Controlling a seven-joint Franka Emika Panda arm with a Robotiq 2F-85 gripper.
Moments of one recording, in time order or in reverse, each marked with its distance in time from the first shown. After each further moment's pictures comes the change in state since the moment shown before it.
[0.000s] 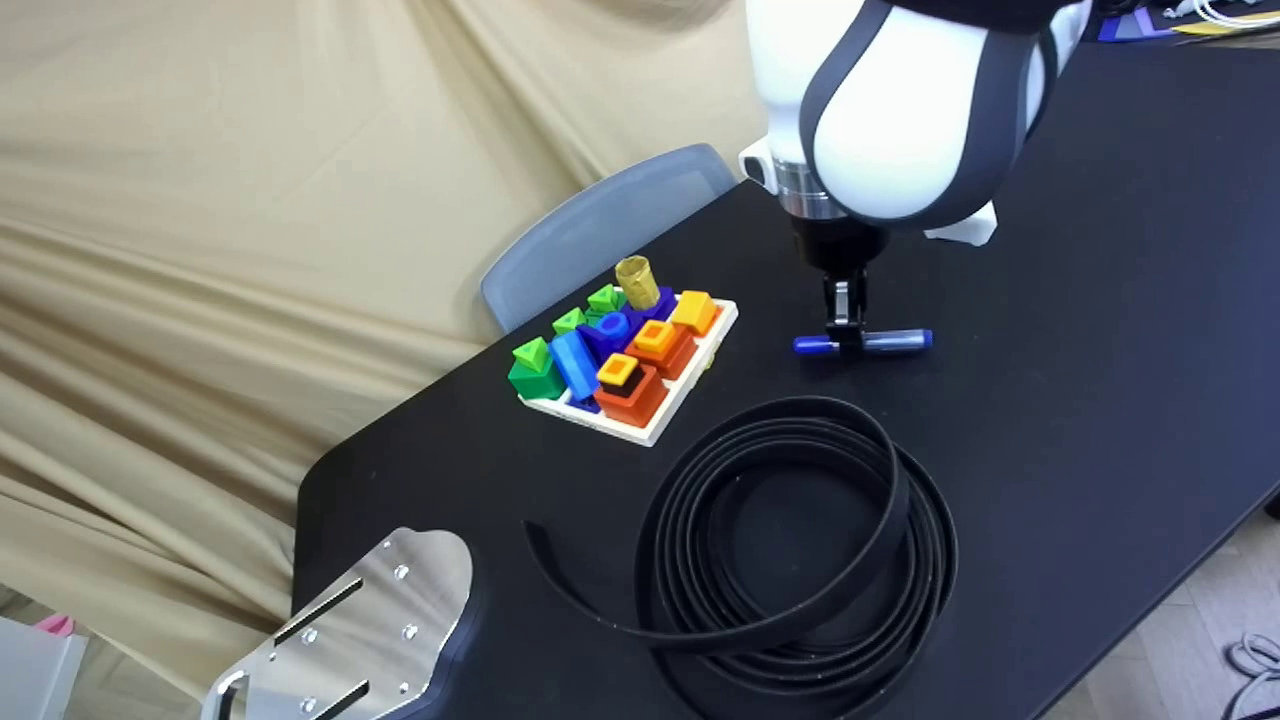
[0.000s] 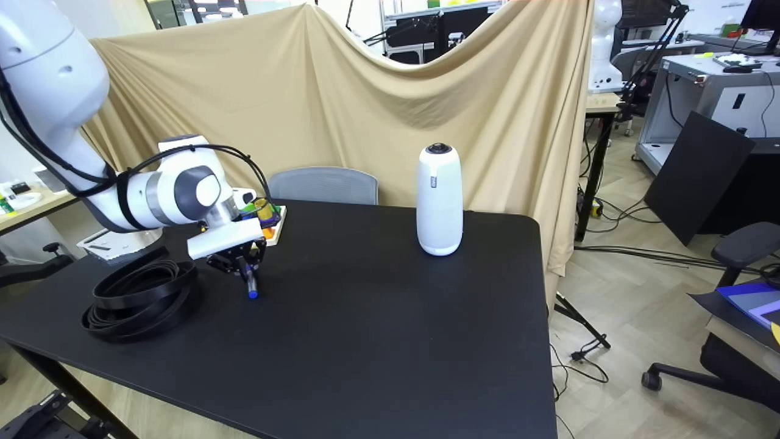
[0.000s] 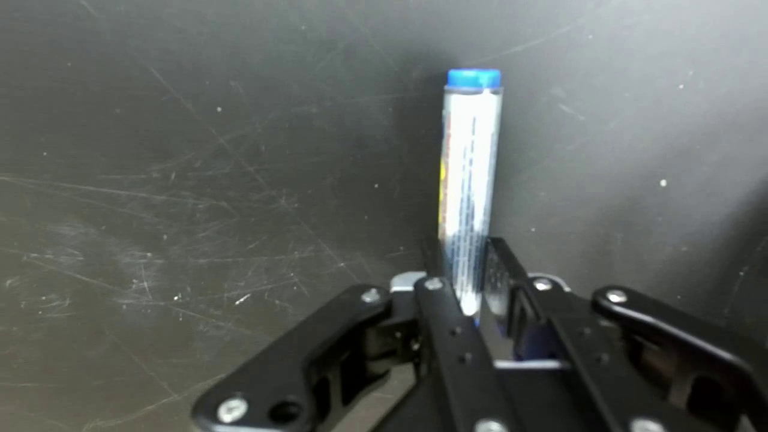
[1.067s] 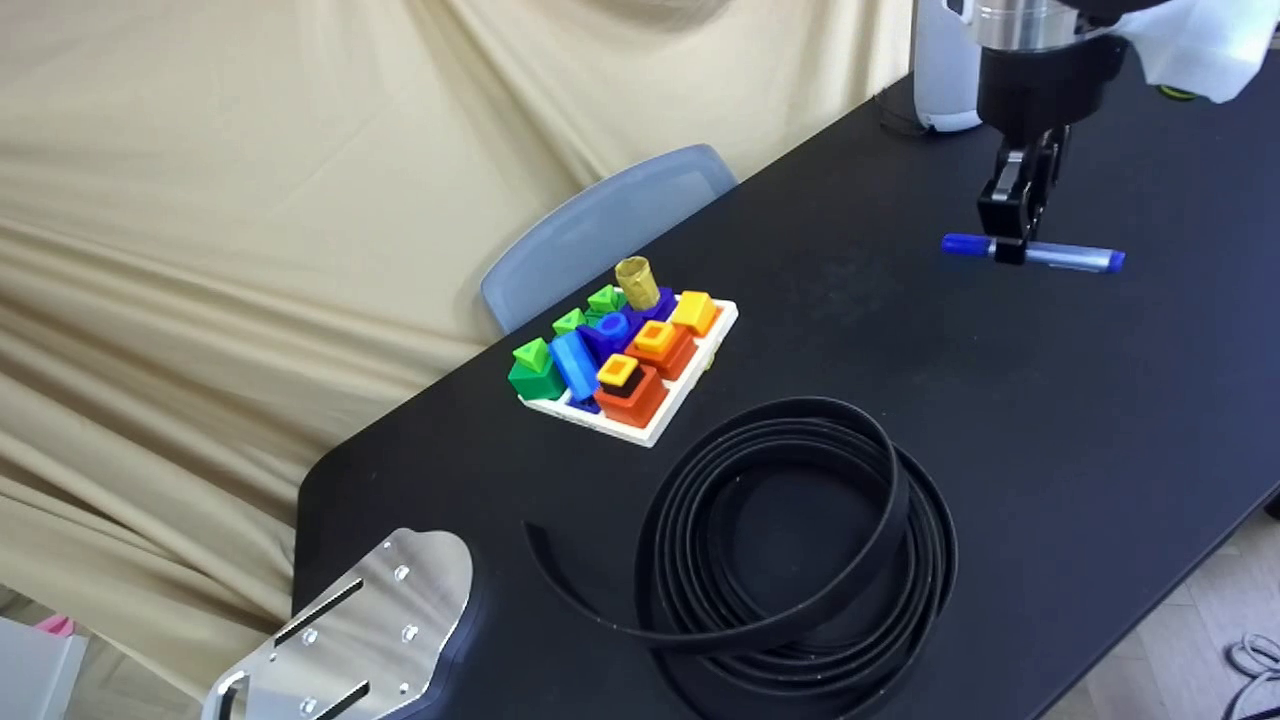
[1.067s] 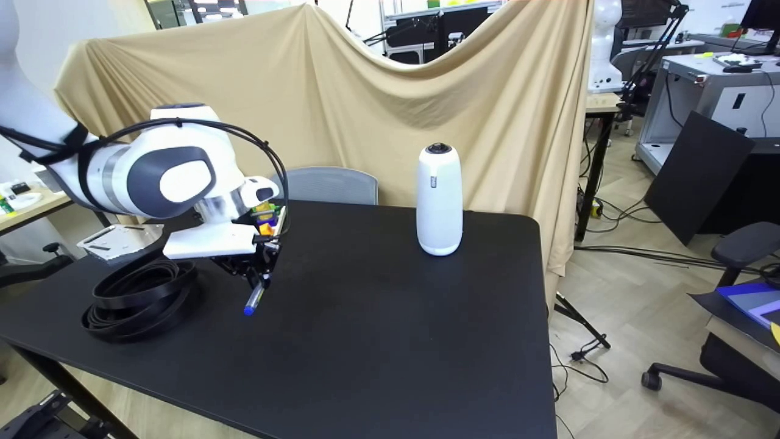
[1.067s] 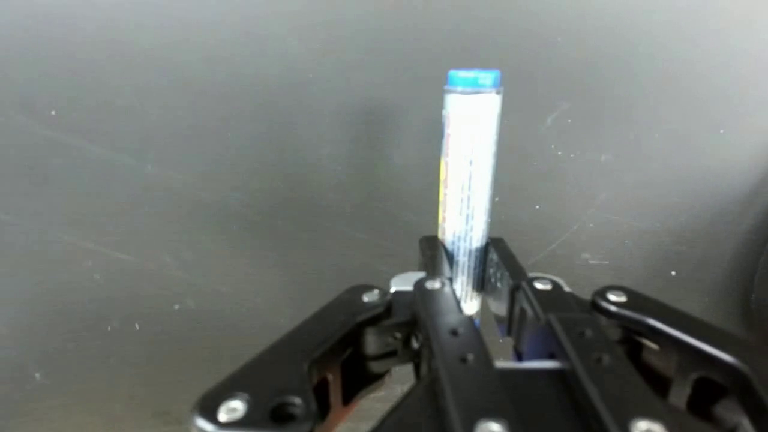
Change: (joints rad) arm -0.140 -0.344 -0.064 -0.322 0.239 -0.033 0.035
